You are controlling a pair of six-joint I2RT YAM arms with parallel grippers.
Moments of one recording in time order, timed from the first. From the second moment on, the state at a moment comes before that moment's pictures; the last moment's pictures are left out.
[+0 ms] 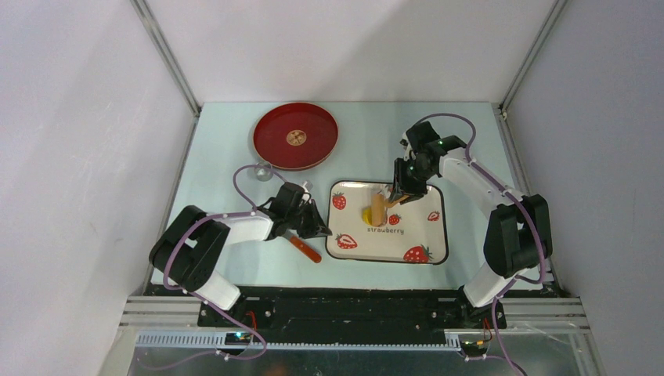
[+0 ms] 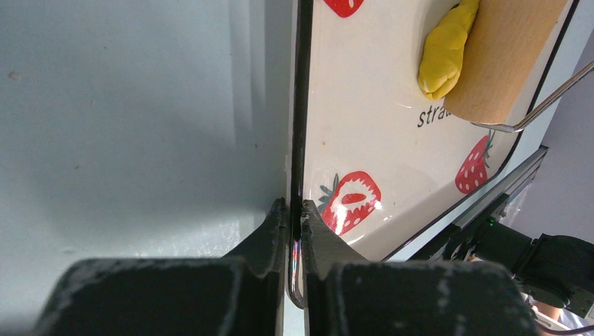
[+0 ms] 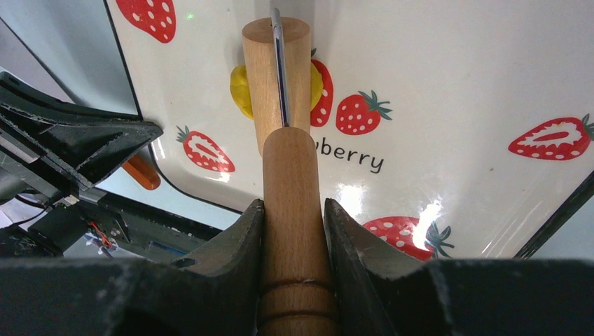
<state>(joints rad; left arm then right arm) -0.55 1.55 0.59 0.09 0.34 -0.80 0.36 1.66 1.32 -0.92 -0.25 0.40</state>
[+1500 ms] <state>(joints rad) -0.56 1.54 0.59 0.07 0.31 -0.82 0.32 1.60 1.22 -0.84 -0.25 0.44</state>
